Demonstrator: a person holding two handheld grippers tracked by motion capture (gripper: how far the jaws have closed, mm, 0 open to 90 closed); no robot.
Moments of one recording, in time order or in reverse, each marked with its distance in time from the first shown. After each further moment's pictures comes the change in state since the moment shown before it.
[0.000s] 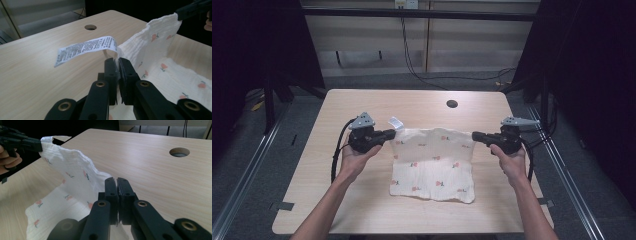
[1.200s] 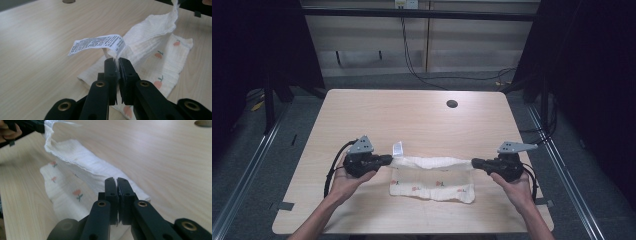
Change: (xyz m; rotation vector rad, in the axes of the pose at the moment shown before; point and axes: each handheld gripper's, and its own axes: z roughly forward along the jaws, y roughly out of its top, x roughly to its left) left arm -0.032 -0.041 -0.022 0.149 -0.073 0.080; right arm 0.041 -0.049 -0.021 0.137 0.024 -0.093
